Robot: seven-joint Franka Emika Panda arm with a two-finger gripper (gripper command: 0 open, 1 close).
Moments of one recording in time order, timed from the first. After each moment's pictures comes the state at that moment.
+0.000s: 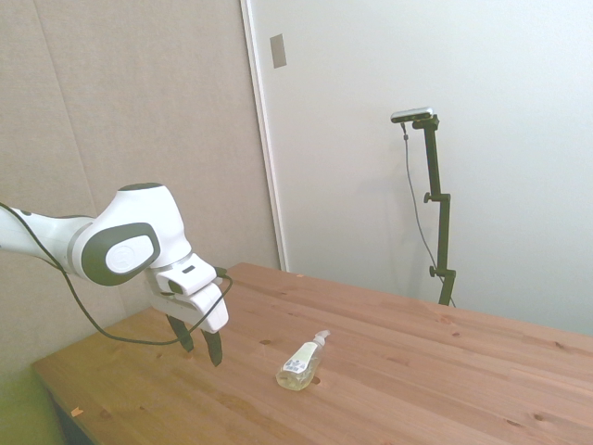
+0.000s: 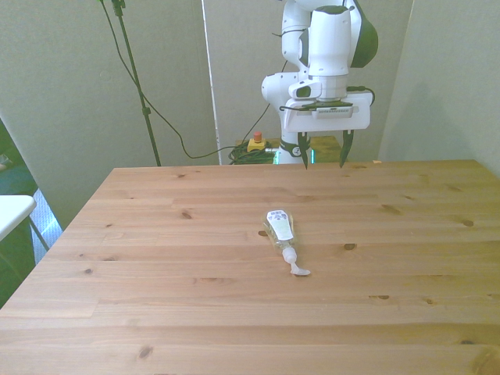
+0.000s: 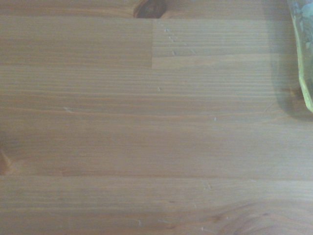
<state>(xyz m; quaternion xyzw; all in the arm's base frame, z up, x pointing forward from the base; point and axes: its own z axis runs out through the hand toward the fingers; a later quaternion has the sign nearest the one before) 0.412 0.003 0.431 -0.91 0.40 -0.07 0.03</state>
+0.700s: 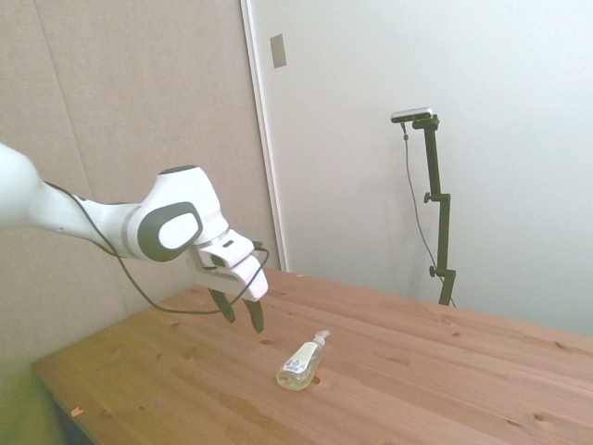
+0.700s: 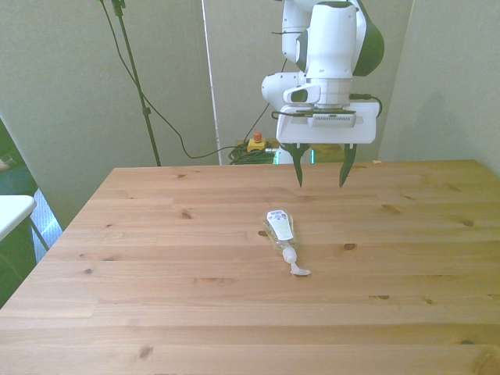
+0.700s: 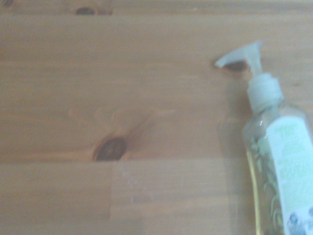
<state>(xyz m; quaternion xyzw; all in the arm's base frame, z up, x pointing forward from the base) 0.529 -0.029 0.449 -0.90 0.42 -0.12 0.02</state>
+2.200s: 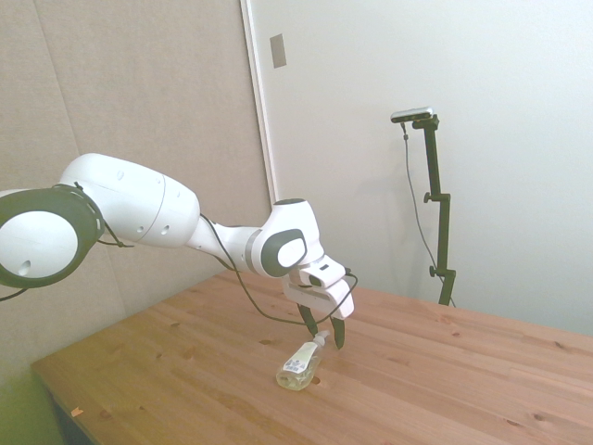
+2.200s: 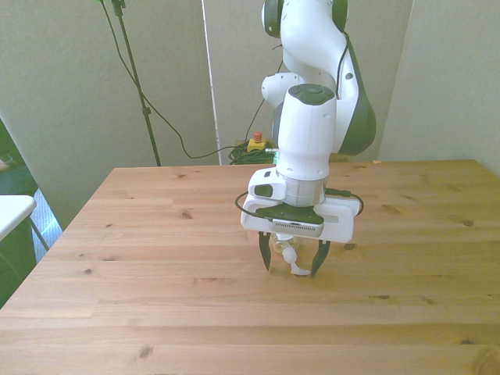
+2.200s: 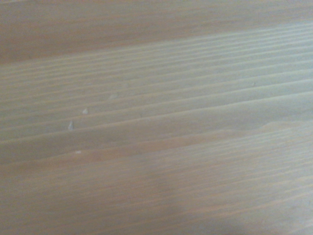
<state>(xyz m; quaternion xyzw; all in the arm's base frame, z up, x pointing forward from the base) 0.670 -0.101 0.353 -0.87 0.49 -0.08 0.00</state>
